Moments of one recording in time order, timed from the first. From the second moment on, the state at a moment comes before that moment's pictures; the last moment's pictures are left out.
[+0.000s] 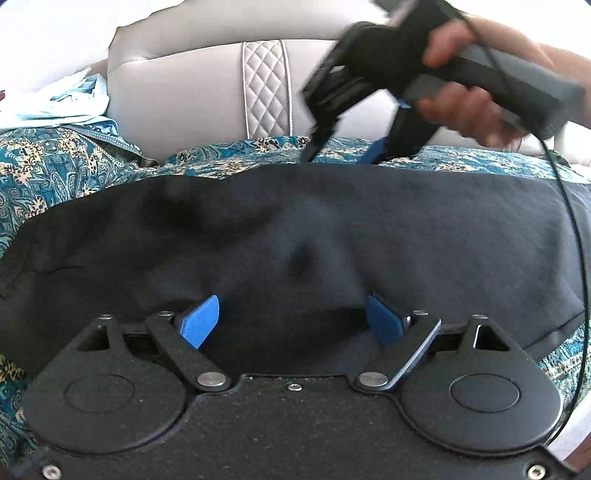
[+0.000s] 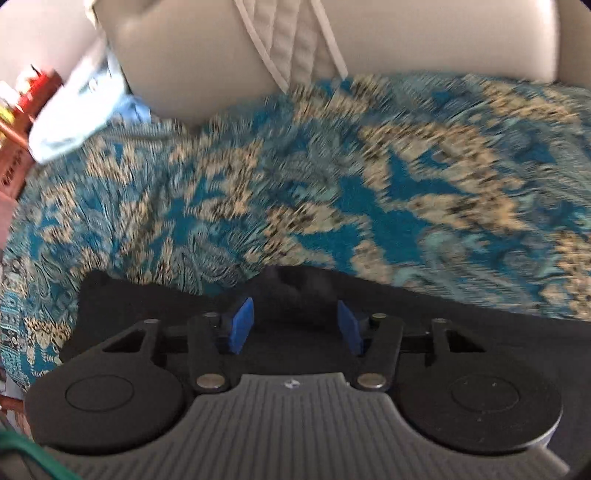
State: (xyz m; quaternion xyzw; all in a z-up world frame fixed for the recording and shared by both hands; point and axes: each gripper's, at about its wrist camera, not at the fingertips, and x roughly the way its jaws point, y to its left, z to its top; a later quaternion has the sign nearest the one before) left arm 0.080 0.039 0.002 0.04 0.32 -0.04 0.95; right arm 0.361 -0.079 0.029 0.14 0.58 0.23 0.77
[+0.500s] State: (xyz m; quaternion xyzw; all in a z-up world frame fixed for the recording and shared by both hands) left arm 0.082 0.051 0.004 0.04 0.32 -0.05 0.94; right arm 0.368 -0.050 0.045 0.10 0.49 0.18 0.85
